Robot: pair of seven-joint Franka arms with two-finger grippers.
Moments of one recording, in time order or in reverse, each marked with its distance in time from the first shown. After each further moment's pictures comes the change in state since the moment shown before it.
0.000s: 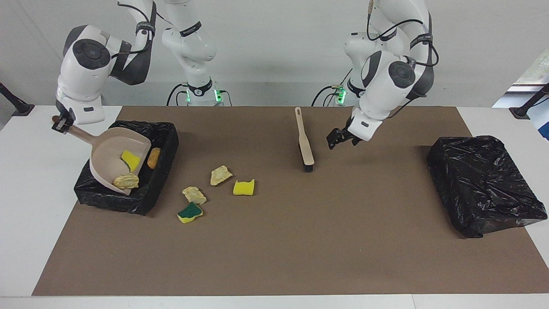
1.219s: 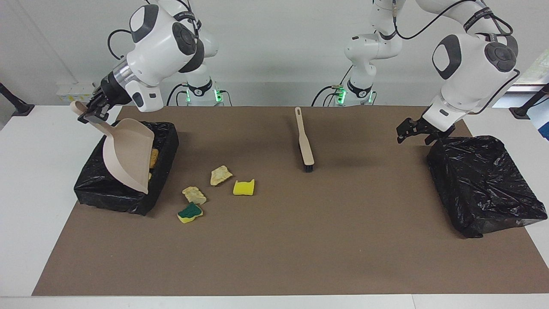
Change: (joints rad) left arm 0.227 -0.016 0.005 0.098 0.126 -0.195 0.357; right arm 0.473 0.078 0.006 0.262 -0.170 -0.261 0.223
